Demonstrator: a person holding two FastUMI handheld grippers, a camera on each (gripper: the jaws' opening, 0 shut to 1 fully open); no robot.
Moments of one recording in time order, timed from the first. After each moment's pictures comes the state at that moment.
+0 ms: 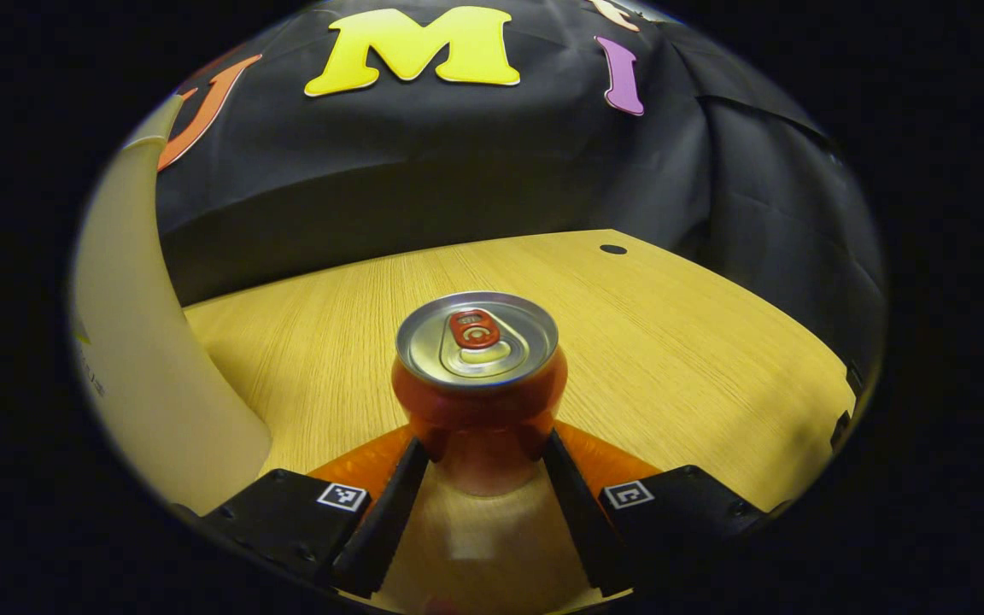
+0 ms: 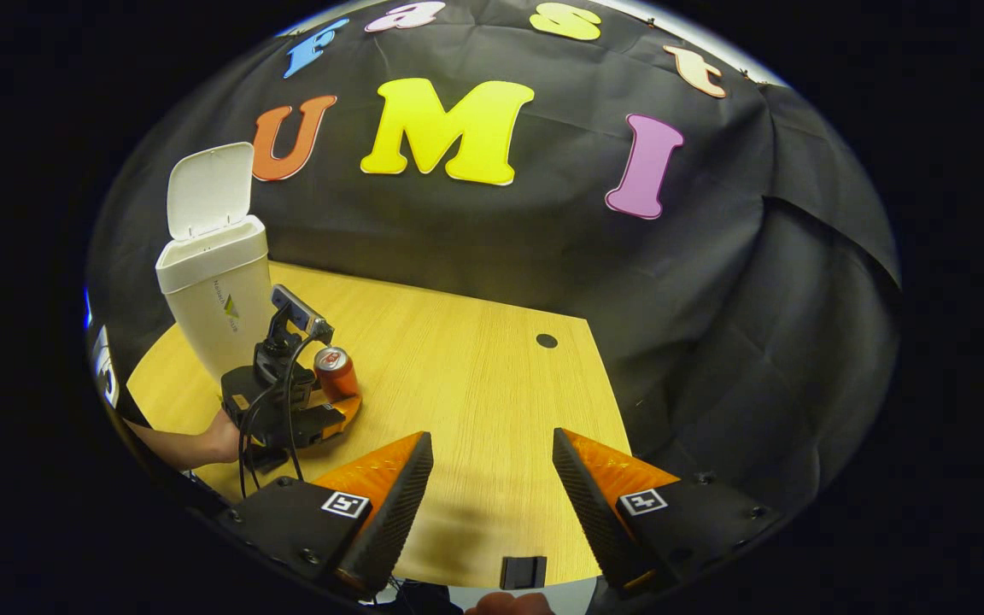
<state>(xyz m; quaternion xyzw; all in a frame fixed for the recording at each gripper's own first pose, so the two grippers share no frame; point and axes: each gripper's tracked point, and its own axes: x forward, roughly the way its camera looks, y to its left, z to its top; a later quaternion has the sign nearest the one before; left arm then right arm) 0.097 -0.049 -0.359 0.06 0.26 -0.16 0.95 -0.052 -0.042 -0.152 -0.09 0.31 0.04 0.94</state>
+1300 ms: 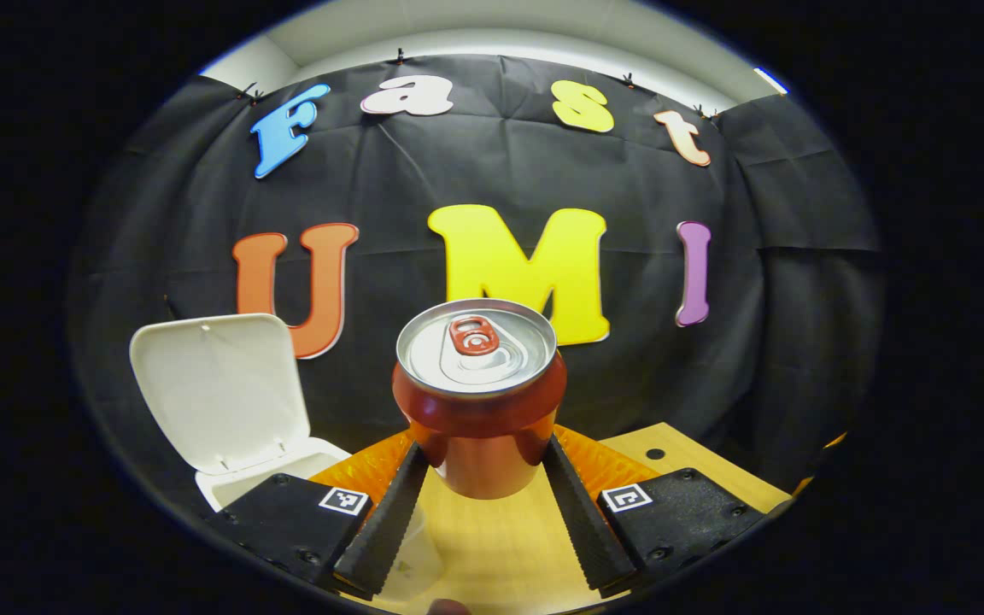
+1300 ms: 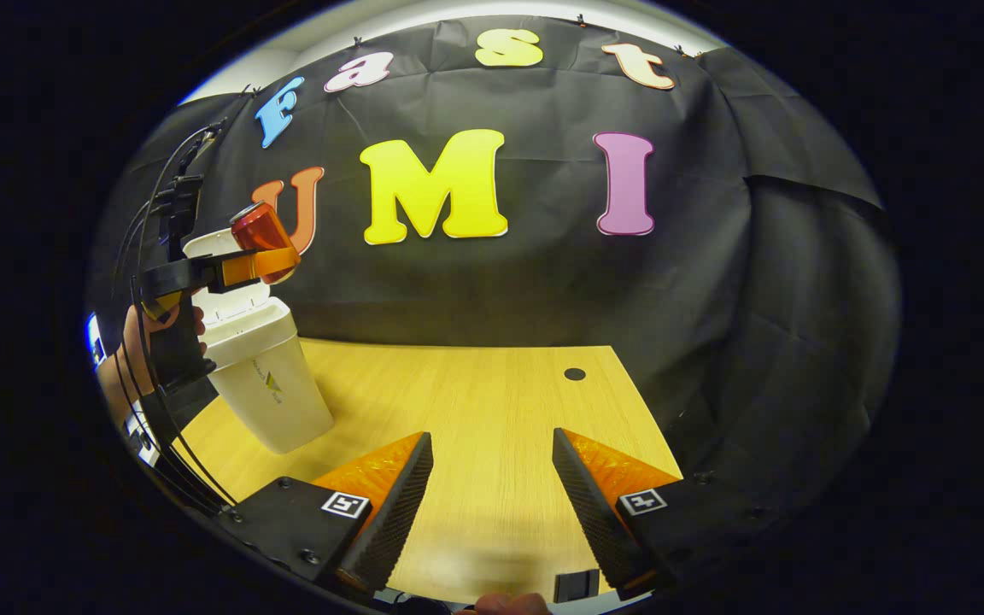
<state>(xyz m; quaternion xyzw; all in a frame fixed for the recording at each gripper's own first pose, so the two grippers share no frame) 0.097 0.069 0.006 0.04 0.04 -0.01 1.00 -0.045 -0.023 -0.119 0.02 0.23 0.08 0.97</state>
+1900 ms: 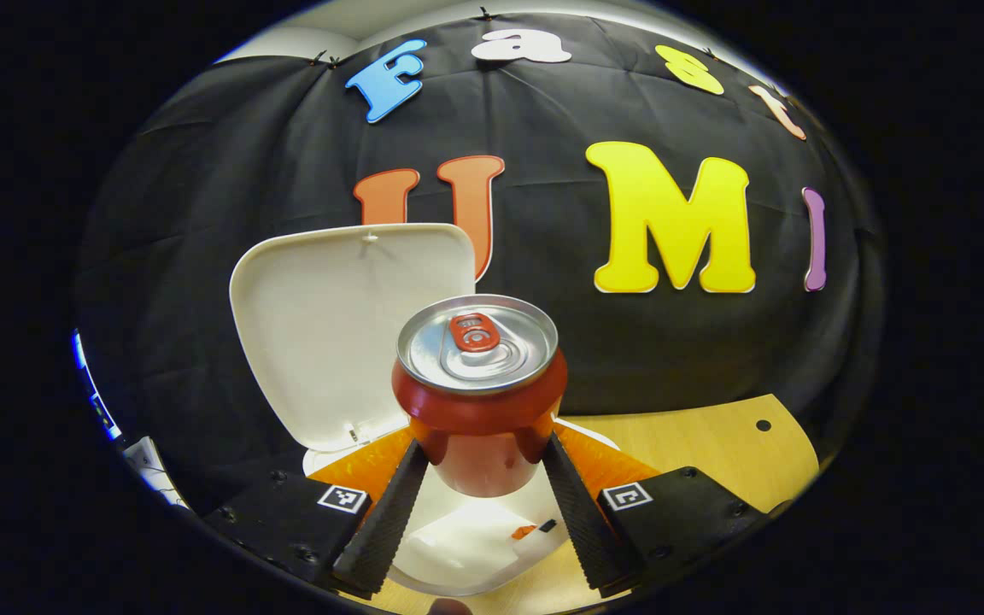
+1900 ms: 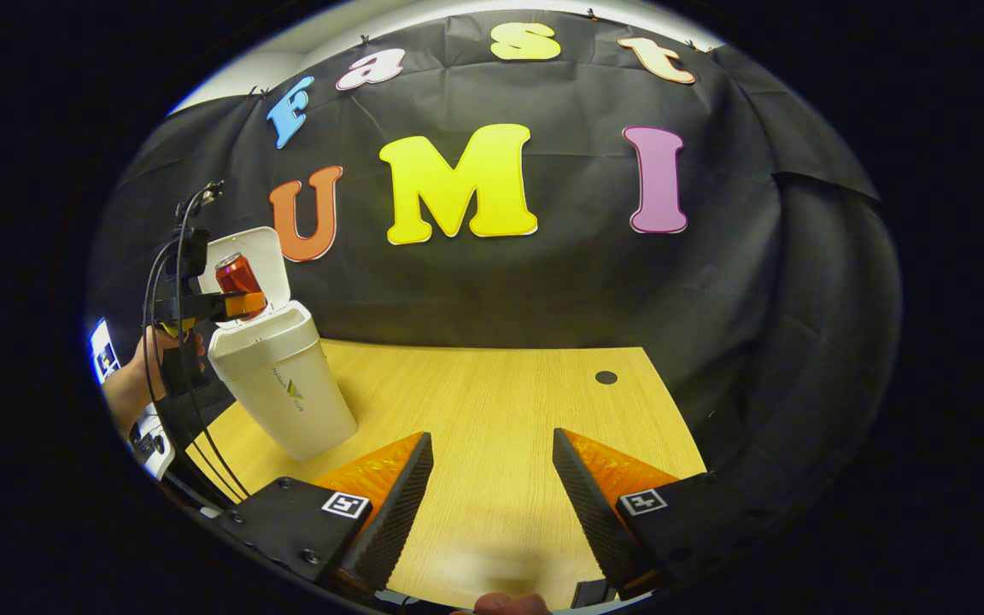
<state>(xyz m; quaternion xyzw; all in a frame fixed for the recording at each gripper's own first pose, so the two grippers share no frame) 0.096 0.202 -0.058 0.02 0.14 0.16 0.98 -0.028 0.002 -0.122 0.03 0.25 0.11 0.96</state>
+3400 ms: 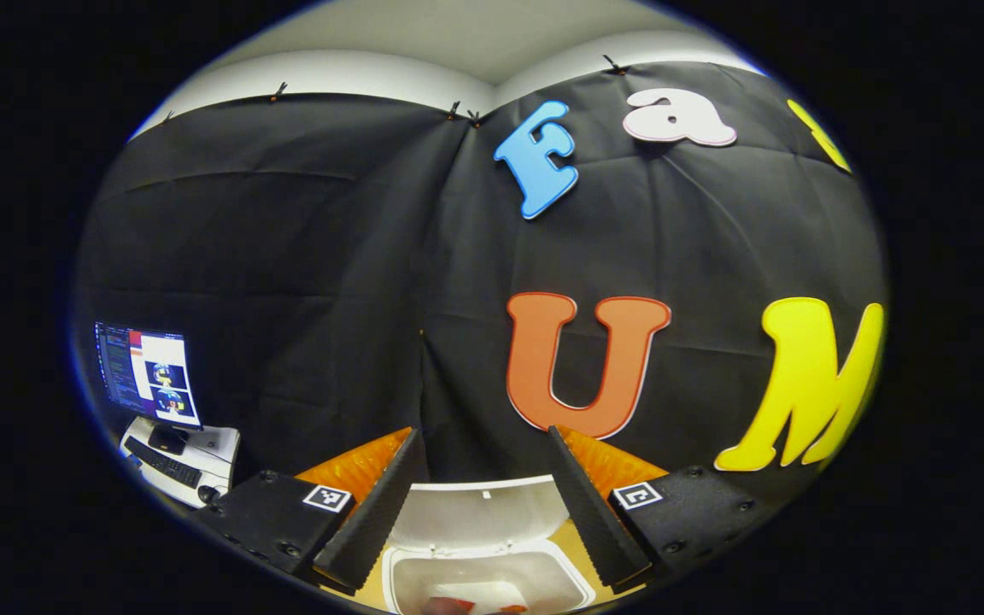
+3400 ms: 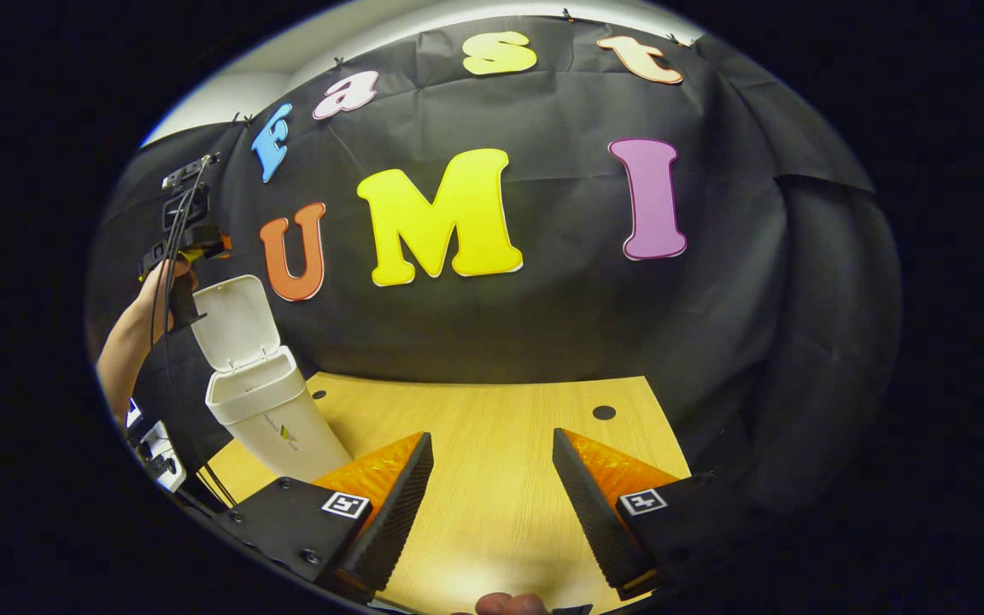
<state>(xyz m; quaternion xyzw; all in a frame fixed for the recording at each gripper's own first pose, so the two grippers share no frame) 0.117 0.297 0.133 -0.02 0.00 0.45 0.89 0.036 -0.032 -0.076 0.07 0.21 0.13 0.97</state>
